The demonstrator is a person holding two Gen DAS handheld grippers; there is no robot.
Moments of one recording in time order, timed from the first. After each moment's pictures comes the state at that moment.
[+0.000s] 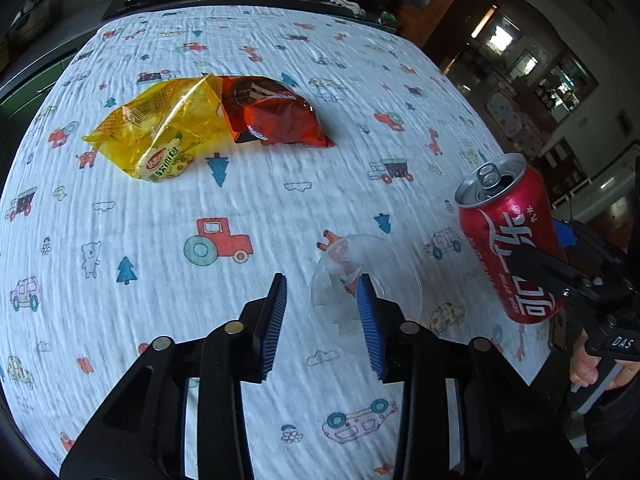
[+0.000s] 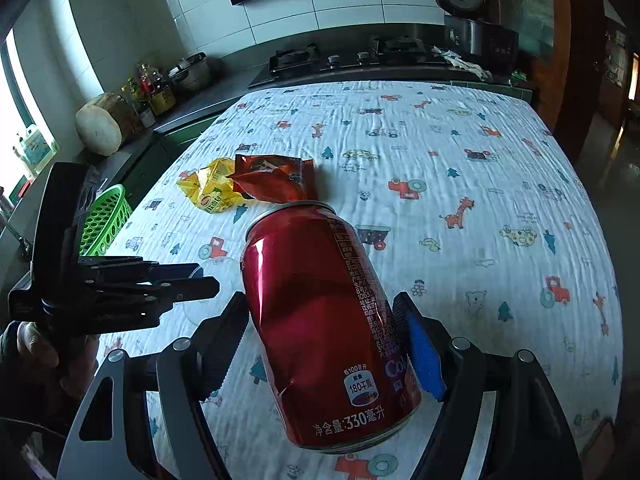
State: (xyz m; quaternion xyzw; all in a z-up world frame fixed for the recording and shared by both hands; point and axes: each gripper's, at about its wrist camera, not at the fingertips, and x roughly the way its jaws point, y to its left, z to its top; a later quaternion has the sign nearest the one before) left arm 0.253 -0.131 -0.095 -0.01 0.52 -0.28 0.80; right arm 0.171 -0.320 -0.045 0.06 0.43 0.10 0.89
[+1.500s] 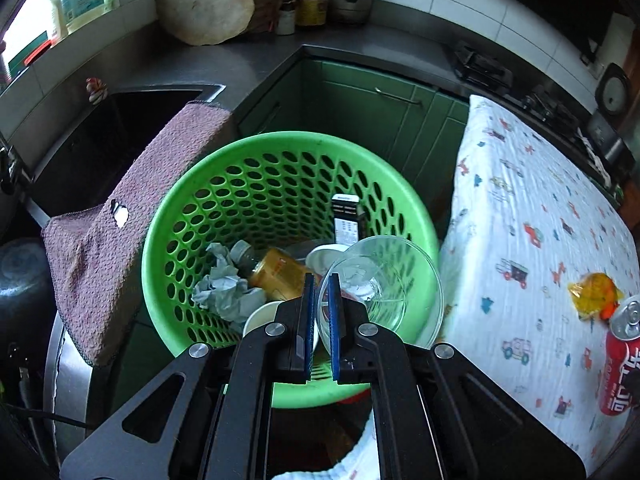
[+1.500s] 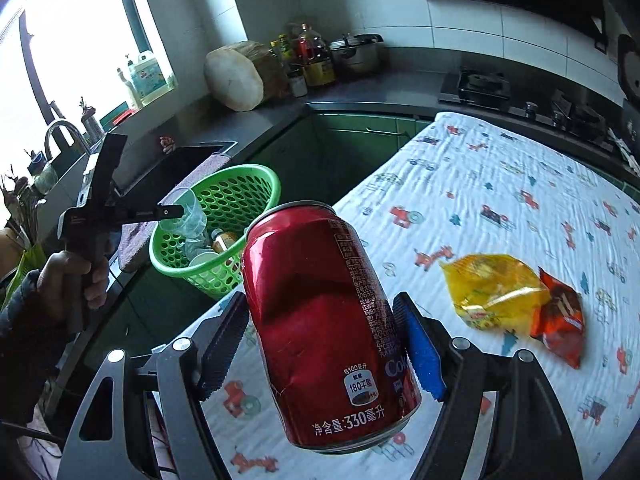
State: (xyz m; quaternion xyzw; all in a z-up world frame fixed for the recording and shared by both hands) left arm 0.285 0.277 -0.061 -0.12 0.47 0.13 0.87; right arm 0.264 -0.052 -0.017 -0.03 0.40 0.33 0.85
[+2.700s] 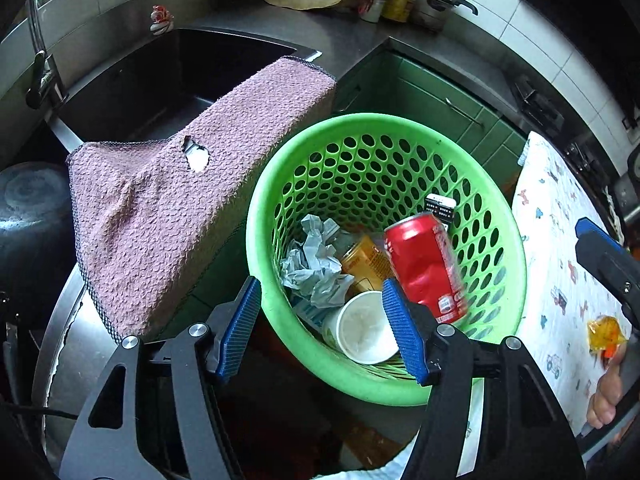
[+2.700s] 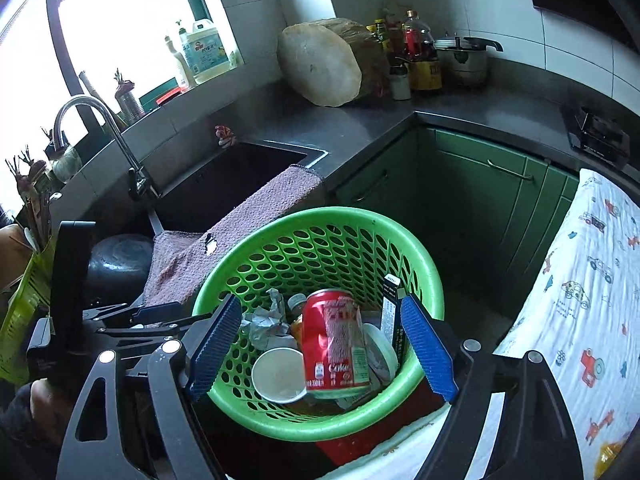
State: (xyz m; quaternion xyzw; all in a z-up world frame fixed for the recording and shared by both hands) left arm 0.242 0.369 -0.088 -0.21 0.46 0.18 0.84; right arm 0.339 0.178 -0.030 -0.05 0.39 0.43 0.82
